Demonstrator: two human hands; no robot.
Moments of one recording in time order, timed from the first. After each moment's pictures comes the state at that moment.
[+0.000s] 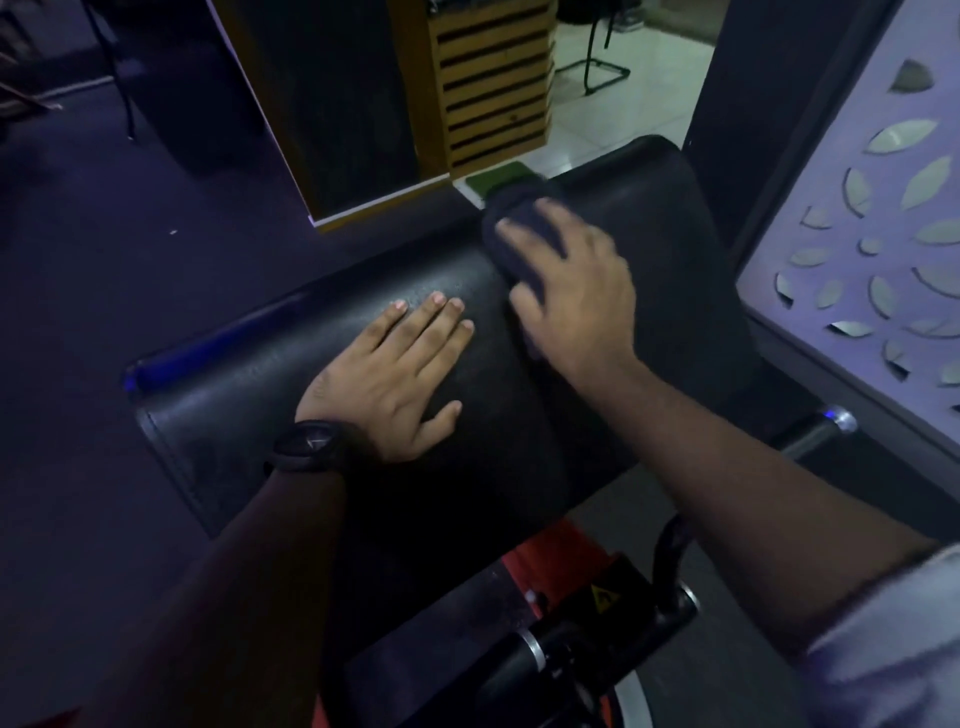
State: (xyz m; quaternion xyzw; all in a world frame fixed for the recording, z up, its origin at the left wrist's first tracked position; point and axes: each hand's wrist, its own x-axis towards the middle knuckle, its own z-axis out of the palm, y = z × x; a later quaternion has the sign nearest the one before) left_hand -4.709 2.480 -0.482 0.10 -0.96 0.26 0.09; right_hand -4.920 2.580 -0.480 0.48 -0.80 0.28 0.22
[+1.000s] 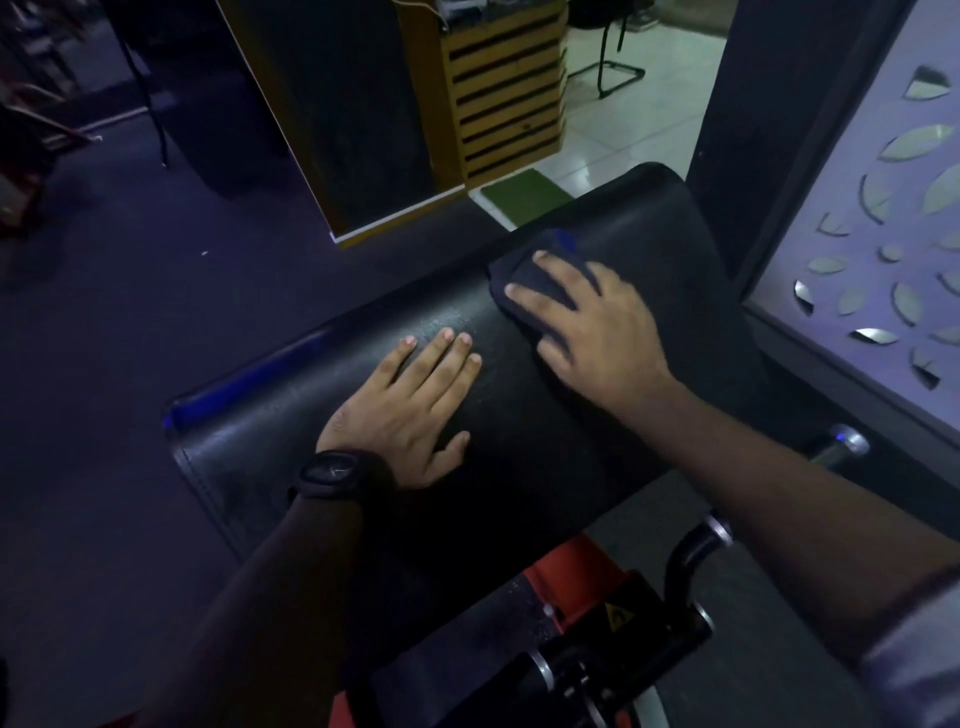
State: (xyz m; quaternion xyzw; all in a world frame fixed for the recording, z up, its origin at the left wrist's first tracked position) left_hand -4.713 2.480 -0.479 0.10 -0.95 0.27 0.06; right_hand -4.944 2.602 -0.485 0.60 -0.73 0.19 0.26
